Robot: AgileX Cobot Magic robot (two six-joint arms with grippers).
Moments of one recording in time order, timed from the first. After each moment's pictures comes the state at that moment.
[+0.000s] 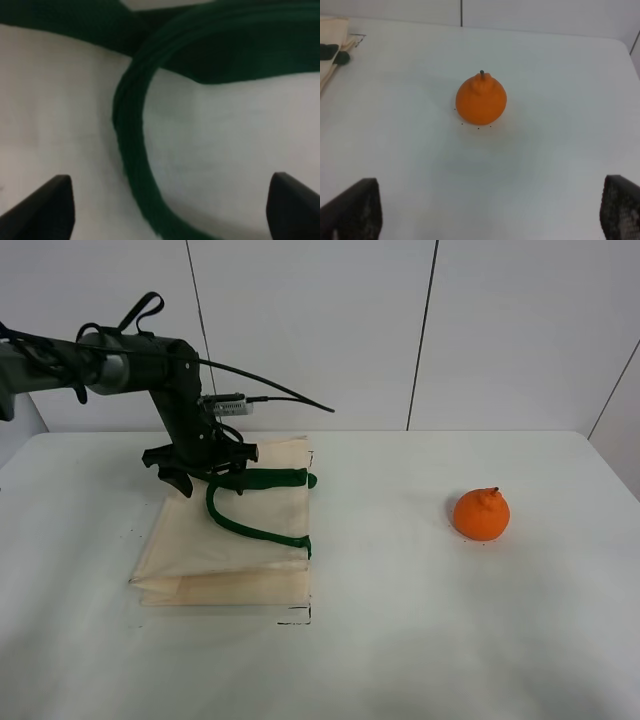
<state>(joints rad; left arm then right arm) -0.29 2.25 -1.74 0.04 0.89 -0.34 -0.02 0.00 -0.50 0.08 1.02 -0.06</state>
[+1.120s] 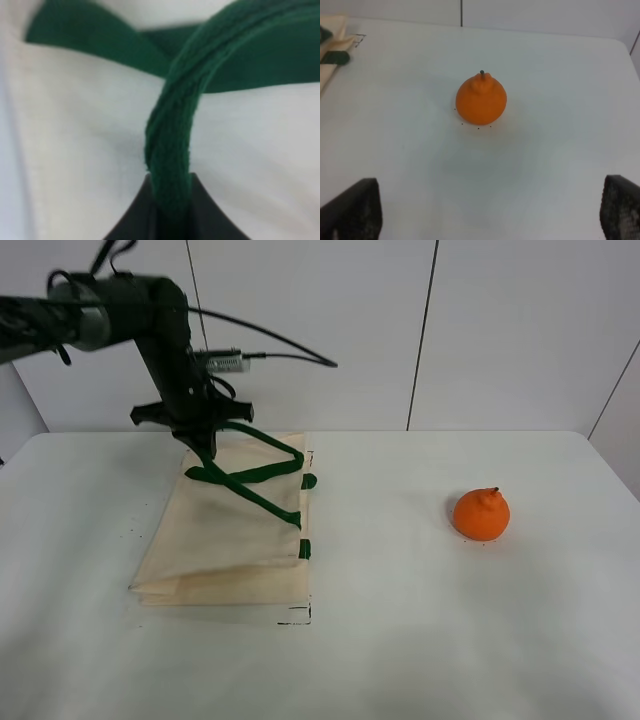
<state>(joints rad) -0.30 2.17 -1.96 0.05 1.11 -0.27 -0.02 0.00 -0.50 0.08 1.02 -0.06</state>
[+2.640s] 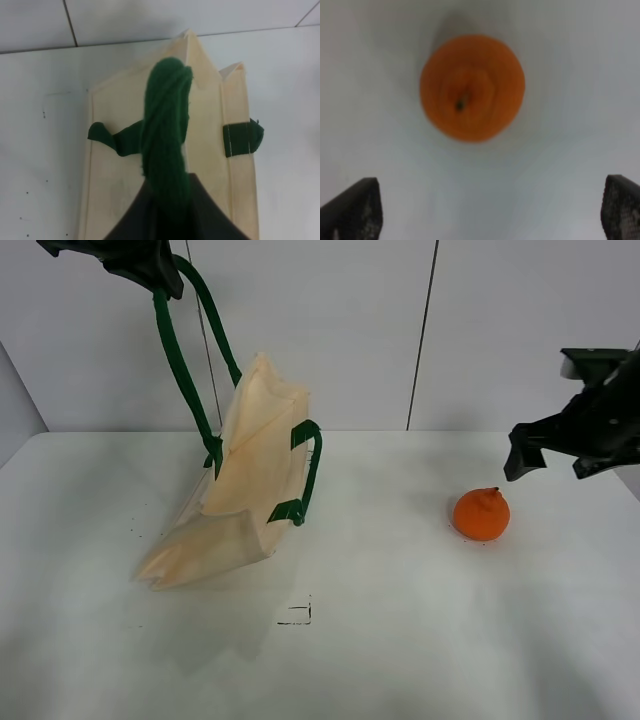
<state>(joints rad) -0.31 1.85 -2.15 0.02 1.18 -0.20 -0.02 1.66 -1.21 0.09 0.87 -0.05</state>
